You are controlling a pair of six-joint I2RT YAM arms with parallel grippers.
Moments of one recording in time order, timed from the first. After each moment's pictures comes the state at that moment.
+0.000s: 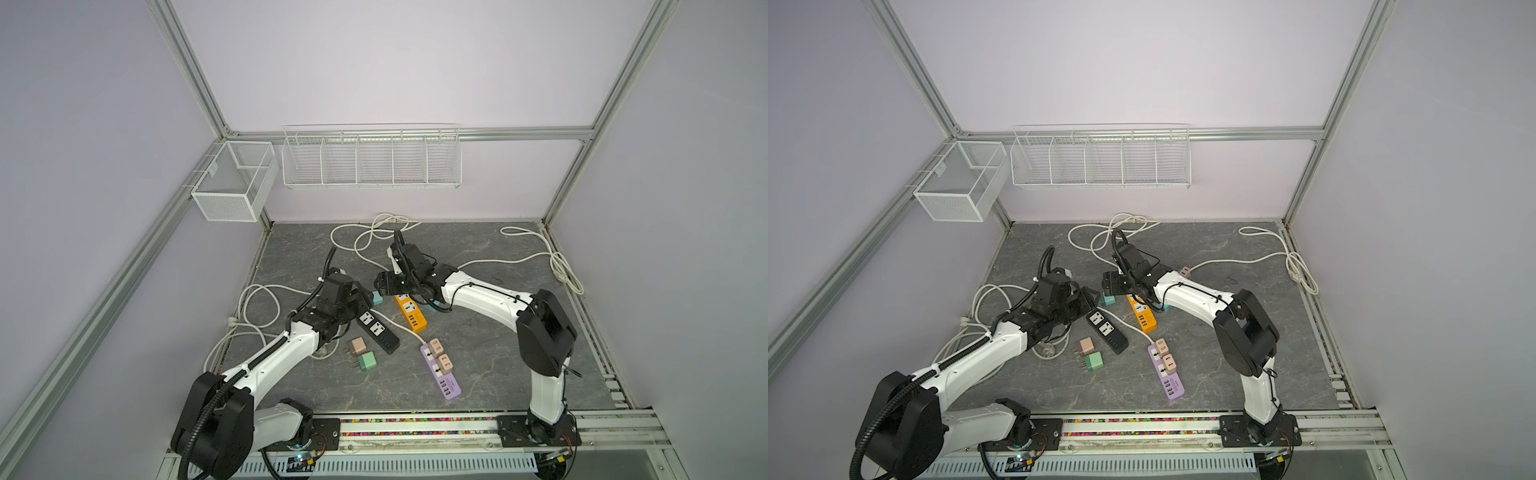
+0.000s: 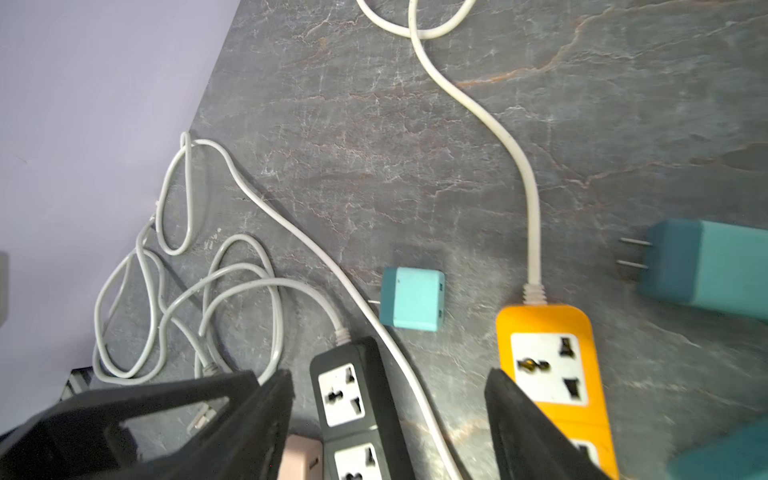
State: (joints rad) left arm -0.49 1.23 0.71 -0.18 0.06 -0.85; right arm 0.82 1.91 1.49 -0.37 -0.04 0.57
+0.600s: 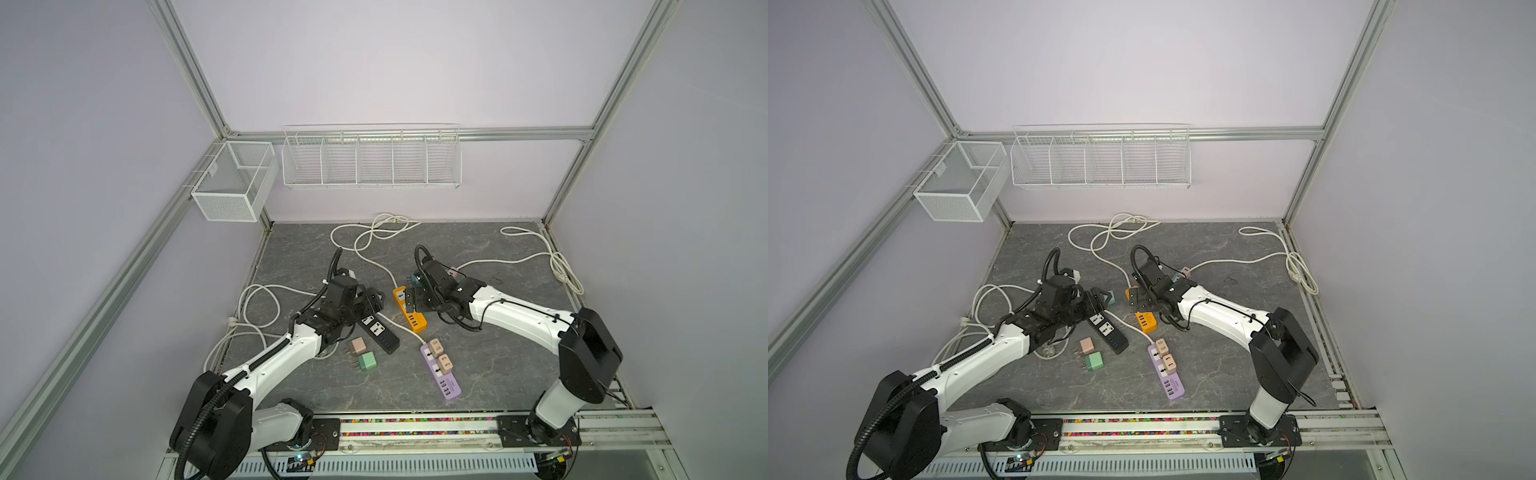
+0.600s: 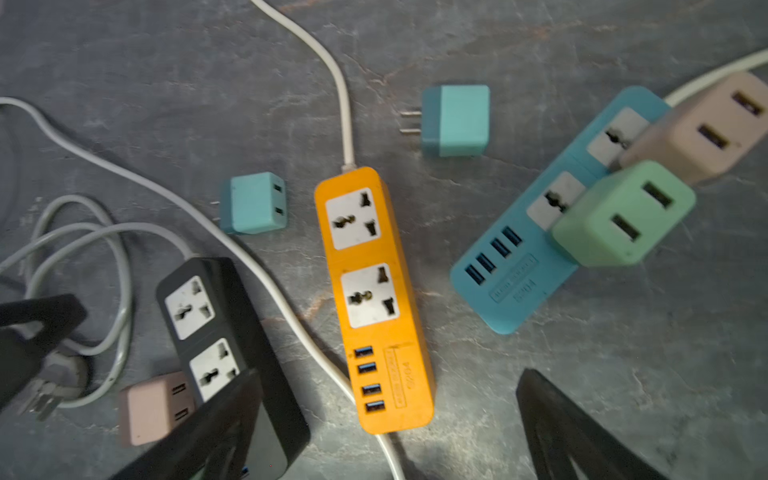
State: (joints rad) left arm -0.55 1.23 0.70 -0.13 0.10 -0.83; right arm 0.82 1.67 1.21 -0.53 0.20 0.63
